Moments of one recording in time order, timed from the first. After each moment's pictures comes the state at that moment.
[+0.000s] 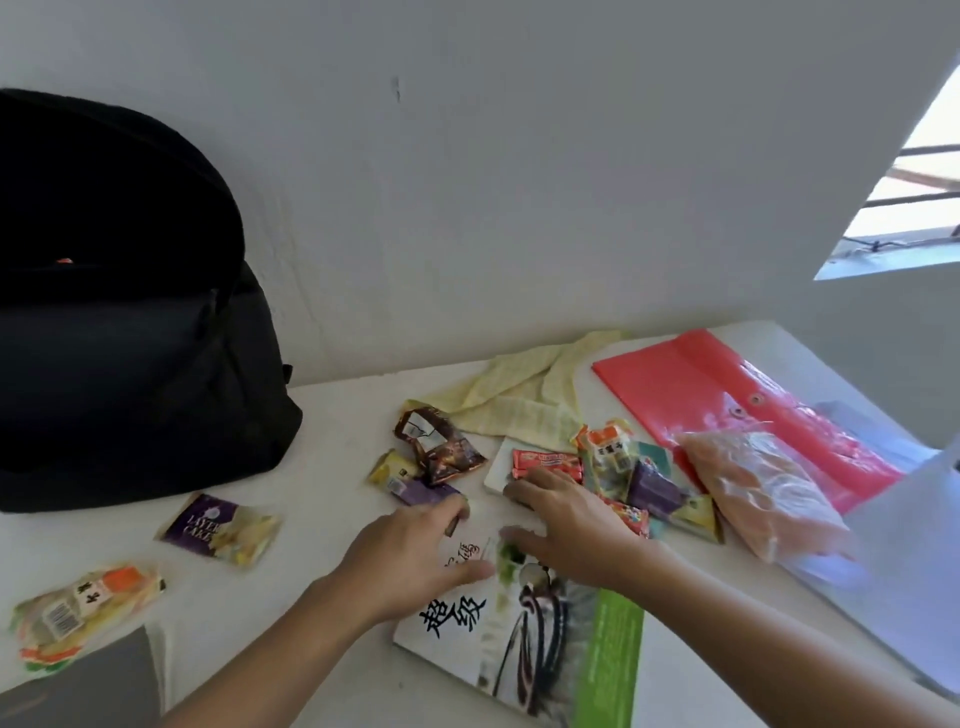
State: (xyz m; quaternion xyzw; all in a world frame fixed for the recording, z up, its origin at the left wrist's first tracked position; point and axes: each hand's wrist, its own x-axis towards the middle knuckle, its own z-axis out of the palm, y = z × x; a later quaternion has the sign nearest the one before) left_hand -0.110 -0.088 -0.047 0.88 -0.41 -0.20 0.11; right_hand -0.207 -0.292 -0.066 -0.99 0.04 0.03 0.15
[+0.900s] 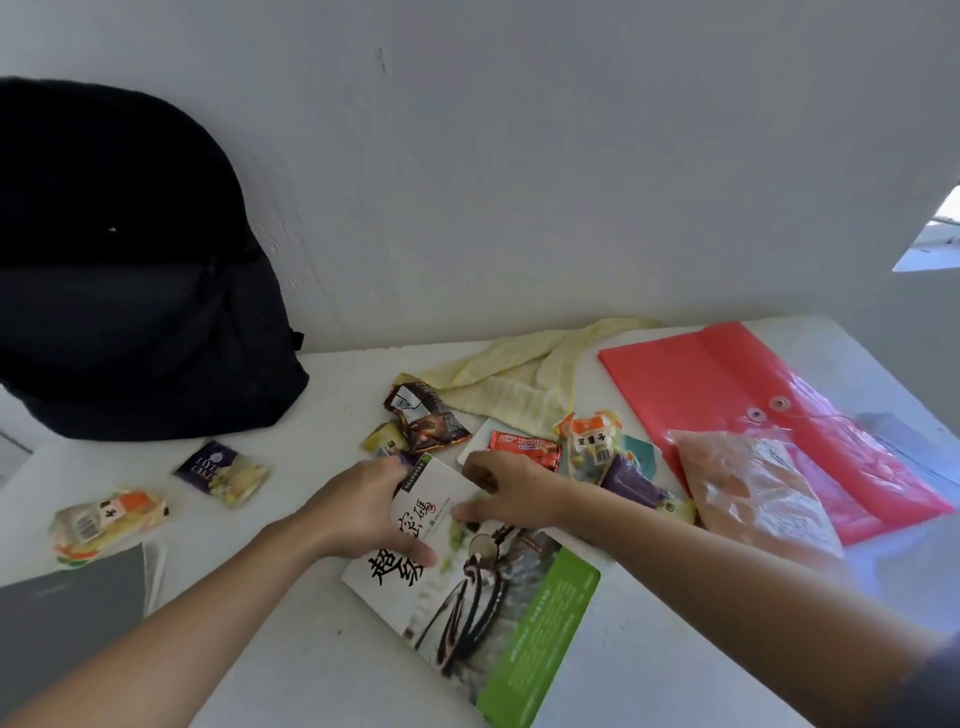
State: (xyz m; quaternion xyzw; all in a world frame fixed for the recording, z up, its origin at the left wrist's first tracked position) left_hand -0.114 -0.108 -0.038 0.91 -0.30 -0.25 0.14; right_hand -0.184 -0.317 -0.054 -0.92 -0.02 0.18 0.36
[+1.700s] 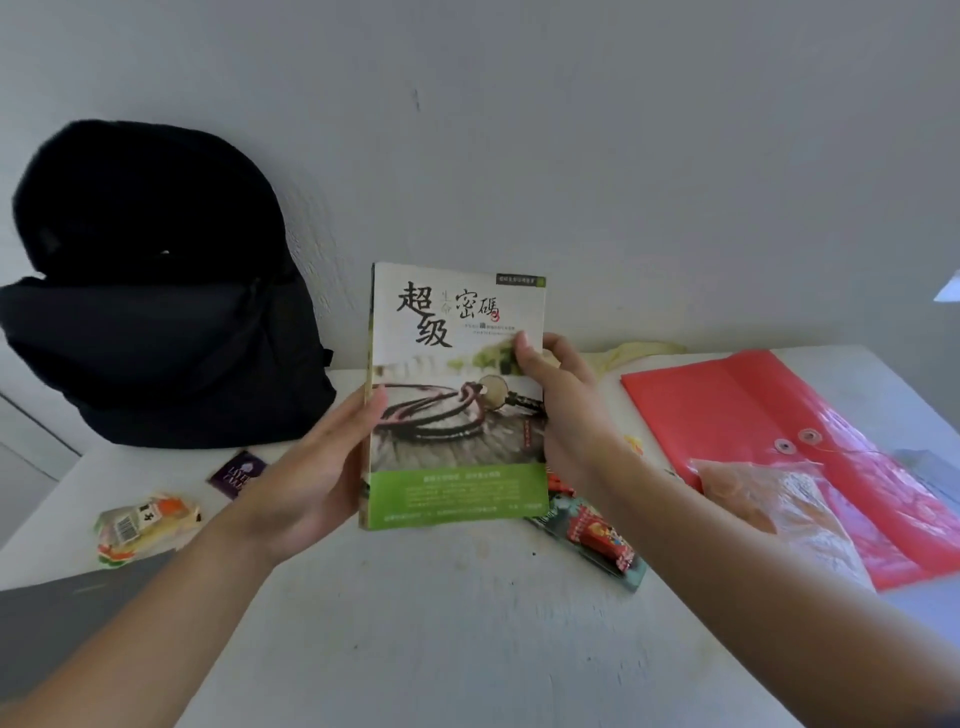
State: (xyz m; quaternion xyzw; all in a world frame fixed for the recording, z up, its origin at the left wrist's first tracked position) left_hand -0.140 -0.097 0.046 0.62 -0.15 -0.31 0.71; right_hand -0.162 -0.326 0.025 -0.49 0.13 -0.09 0.86
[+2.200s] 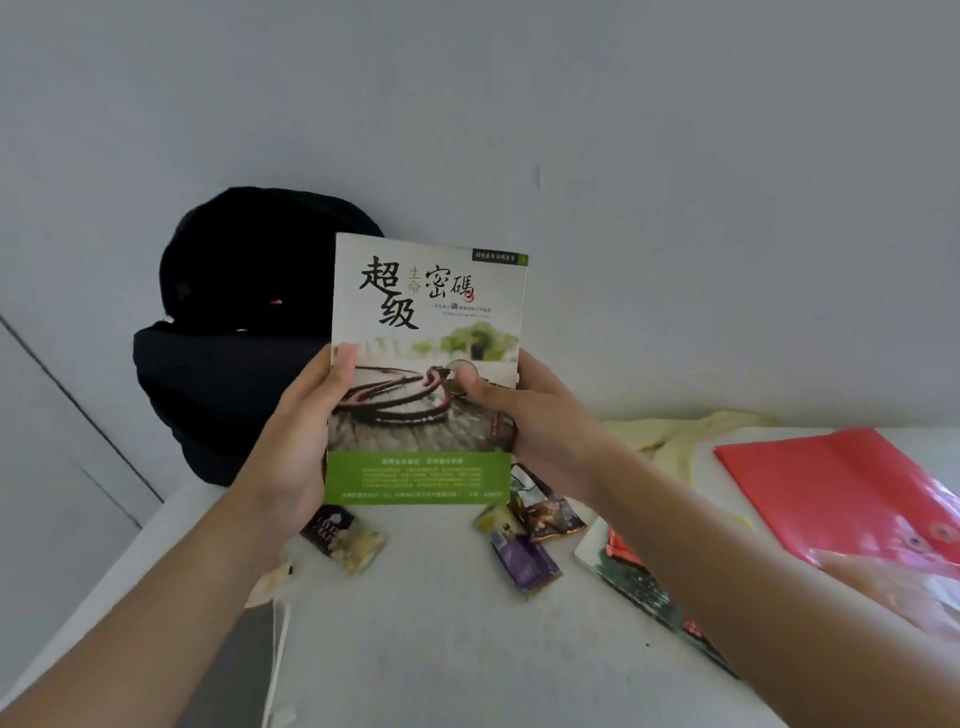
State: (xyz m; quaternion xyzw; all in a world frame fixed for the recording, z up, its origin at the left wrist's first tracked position) left_hand -0.078 -0.017 0.107 0.64 -0.14 -0.06 0.75; right_hand -0.093 -0.224 0.082 -0.56 -0.05 0.04 0.83
